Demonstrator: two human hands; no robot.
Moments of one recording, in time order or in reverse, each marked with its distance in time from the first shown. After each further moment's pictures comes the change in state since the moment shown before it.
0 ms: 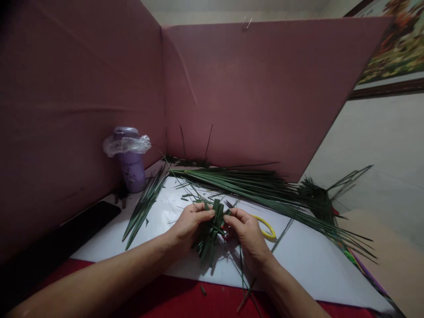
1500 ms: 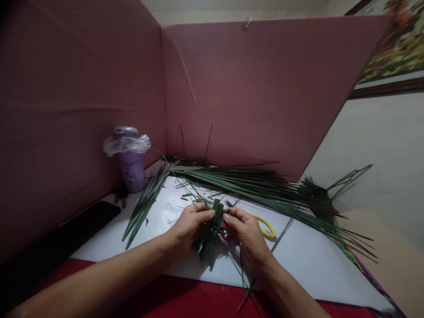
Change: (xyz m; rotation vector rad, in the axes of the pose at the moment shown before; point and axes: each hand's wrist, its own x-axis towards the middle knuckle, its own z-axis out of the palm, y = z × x) left_hand -0.001 0.001 0.001 0.020 0.005 -0.002; right_hand -0.005 -0.004 0.003 0.064 -0.042 0.030
